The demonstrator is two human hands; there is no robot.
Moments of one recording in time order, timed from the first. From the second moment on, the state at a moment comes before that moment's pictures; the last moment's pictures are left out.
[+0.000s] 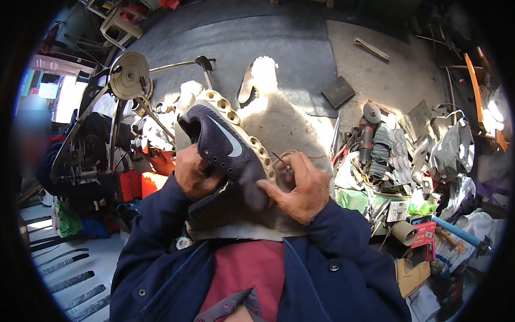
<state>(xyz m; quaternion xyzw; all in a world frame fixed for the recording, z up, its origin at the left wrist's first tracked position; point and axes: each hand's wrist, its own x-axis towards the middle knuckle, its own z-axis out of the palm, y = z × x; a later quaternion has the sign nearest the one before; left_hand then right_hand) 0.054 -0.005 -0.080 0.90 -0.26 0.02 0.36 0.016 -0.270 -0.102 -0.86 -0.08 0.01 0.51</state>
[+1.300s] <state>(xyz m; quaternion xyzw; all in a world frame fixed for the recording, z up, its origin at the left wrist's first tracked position) 0.042 -0.068 -0.059 0.88 -0.12 -0.03 0.46 0.033 -0.336 -0.115 -0.28 0.27 -0.03 0.92</state>
